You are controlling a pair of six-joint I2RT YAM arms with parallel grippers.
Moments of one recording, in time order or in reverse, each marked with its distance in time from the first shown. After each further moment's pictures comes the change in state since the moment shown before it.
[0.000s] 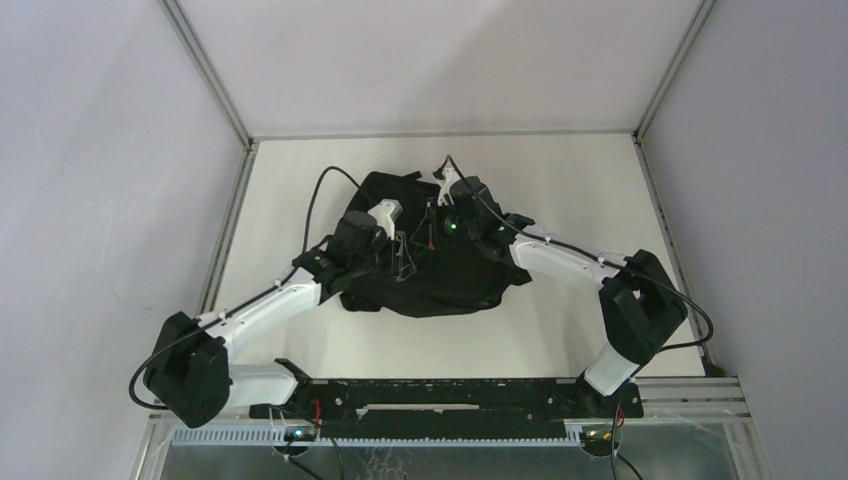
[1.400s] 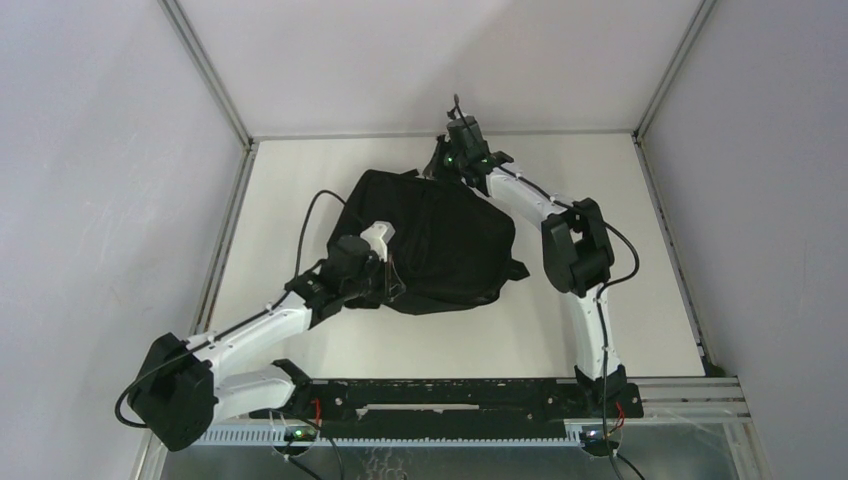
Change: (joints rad) left arm -0.036 -0.128 -0.178 0.071 -0.018 -0.063; right arm -0.220 0.538 0.678 -0.180 0.121 0.033
